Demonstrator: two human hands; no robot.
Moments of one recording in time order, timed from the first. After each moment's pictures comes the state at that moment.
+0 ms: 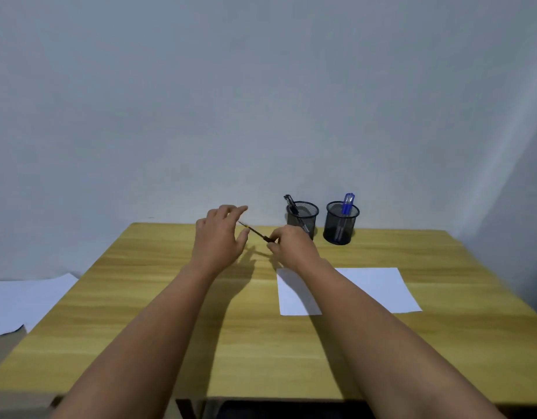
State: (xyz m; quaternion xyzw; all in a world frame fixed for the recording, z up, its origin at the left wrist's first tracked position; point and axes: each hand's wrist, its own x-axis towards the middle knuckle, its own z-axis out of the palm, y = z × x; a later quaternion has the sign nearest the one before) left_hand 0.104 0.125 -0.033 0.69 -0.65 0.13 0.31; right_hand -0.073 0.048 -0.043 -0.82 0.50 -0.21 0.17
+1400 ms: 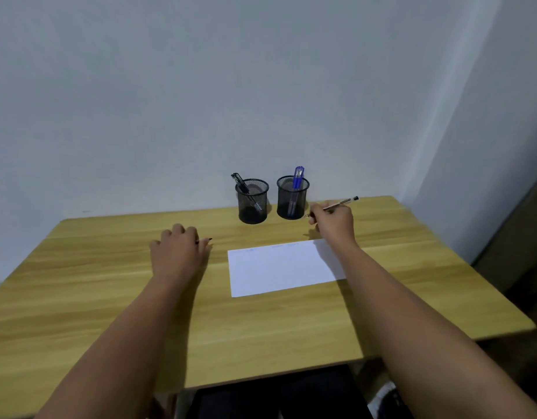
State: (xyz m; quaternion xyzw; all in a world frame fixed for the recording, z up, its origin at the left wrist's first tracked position) left_hand 0.073 0.107 -0.098 0.80 -0.58 0.11 0.13; right_hand -0.242 0.013 -0.066 -0.49 0.58 -0.53 0.38
